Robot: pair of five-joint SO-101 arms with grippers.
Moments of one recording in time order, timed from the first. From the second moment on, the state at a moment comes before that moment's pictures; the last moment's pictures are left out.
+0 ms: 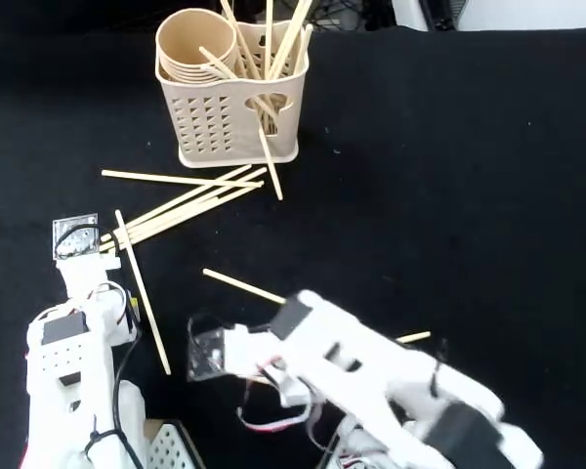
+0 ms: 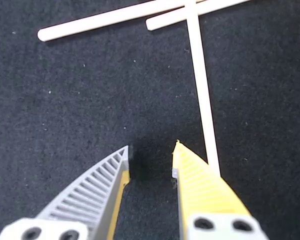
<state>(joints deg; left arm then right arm) -22.9 -54.5 82.1 46.2 -7.0 -47.4 -19.2 61.8 66.9 46.5</state>
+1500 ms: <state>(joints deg) -22.9 -54.5 82.1 46.2 -7.0 -50.9 -36.9 65.6 74.6 46.7</state>
